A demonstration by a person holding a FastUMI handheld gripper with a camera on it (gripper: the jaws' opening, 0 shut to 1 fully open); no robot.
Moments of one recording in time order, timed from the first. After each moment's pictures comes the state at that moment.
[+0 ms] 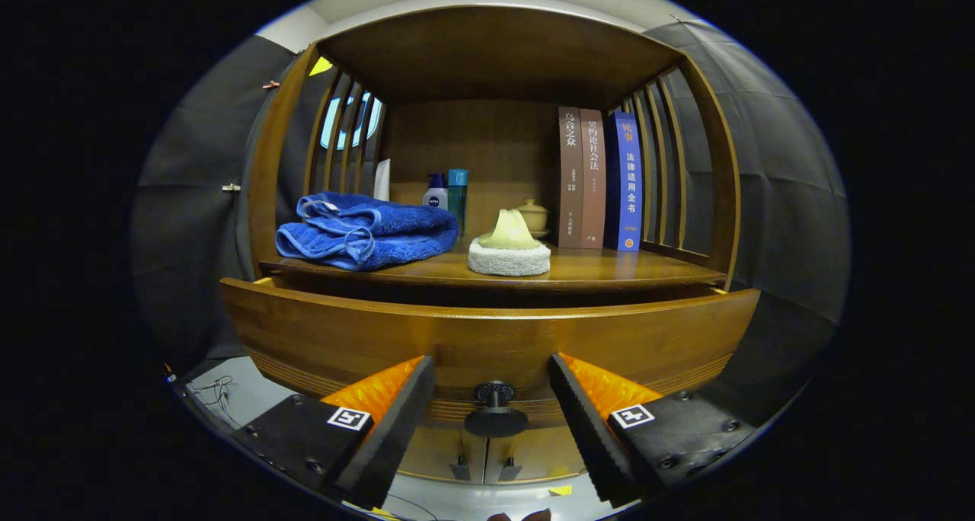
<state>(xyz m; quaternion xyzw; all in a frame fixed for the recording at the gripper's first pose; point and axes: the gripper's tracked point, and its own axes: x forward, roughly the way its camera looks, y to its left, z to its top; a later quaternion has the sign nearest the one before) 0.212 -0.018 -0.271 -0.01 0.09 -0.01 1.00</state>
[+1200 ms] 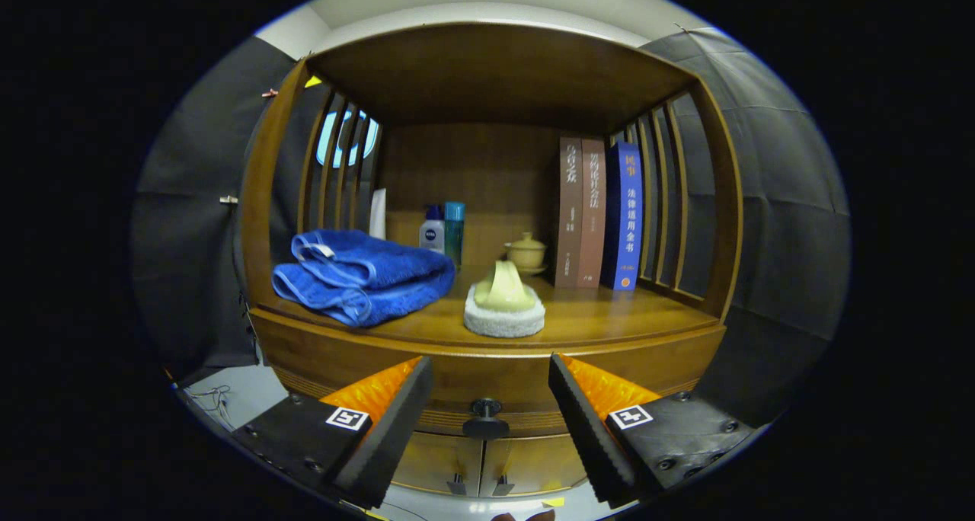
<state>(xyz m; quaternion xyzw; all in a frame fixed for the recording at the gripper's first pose) 0.202 -0.021 -0.197 -0.02 0.05 -0.01 1.00</state>
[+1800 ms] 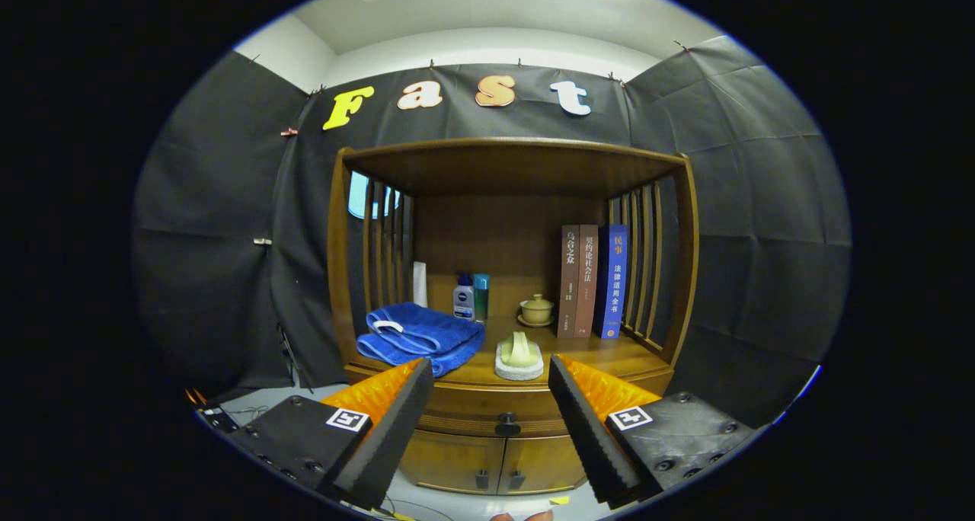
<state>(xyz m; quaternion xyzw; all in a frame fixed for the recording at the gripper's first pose) 0.091 0.003 -0.068 0.00 0.02 0.03 1.00</state>
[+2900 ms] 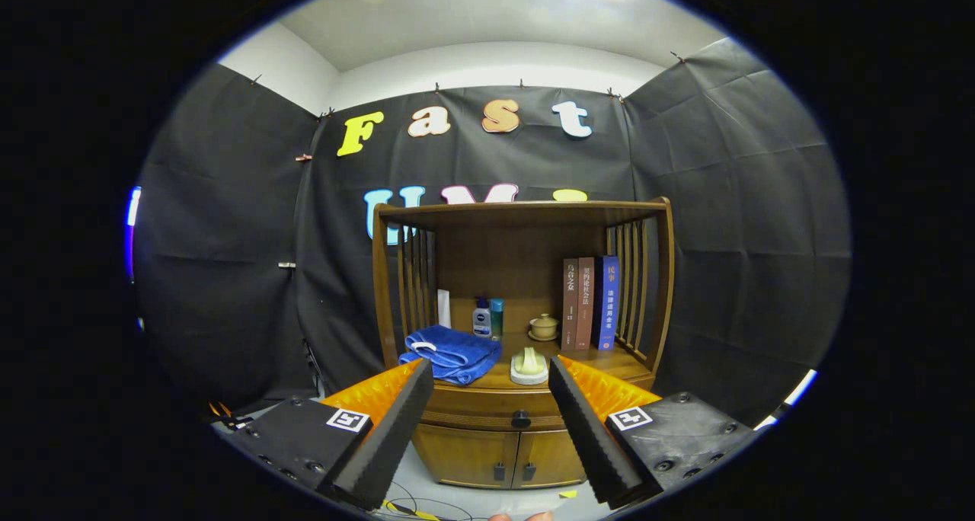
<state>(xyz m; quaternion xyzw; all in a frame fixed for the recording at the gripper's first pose) 0.010 0.012 -0.008 0.02 0.00 0.05 1.00</state>
